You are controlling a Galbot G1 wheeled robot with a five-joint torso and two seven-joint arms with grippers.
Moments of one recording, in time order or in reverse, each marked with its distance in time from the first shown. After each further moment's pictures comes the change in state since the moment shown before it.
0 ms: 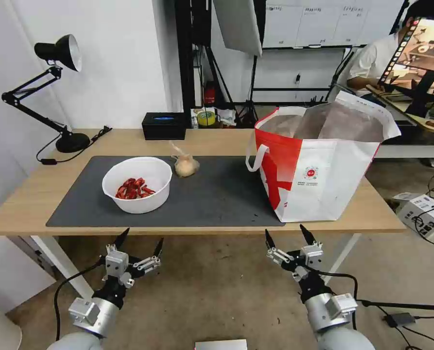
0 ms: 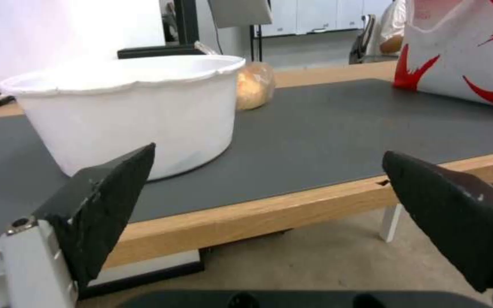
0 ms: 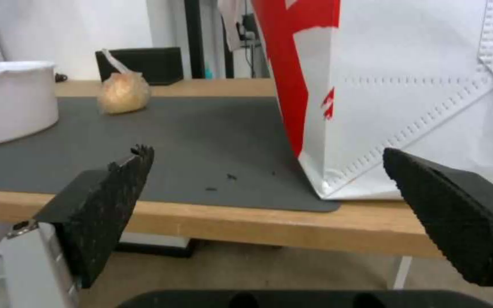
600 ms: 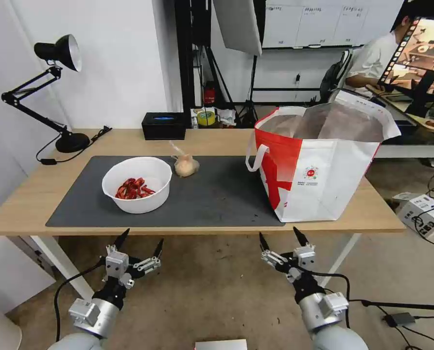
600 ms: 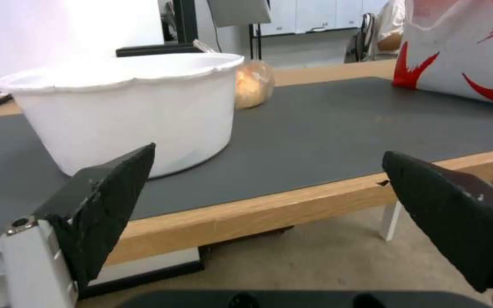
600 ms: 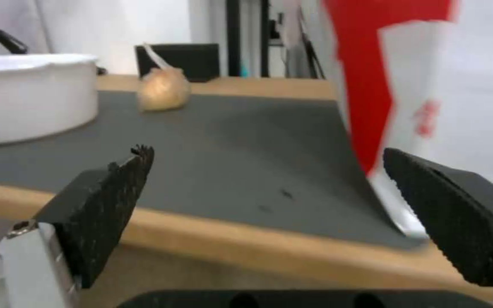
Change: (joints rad) left arm -0.001 0.000 0.002 0.005 0.004 -0.003 0.001; right arm 0.185 -0.053 -0.135 -0.060 0.043 -0.043 -0.008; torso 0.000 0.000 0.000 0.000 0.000
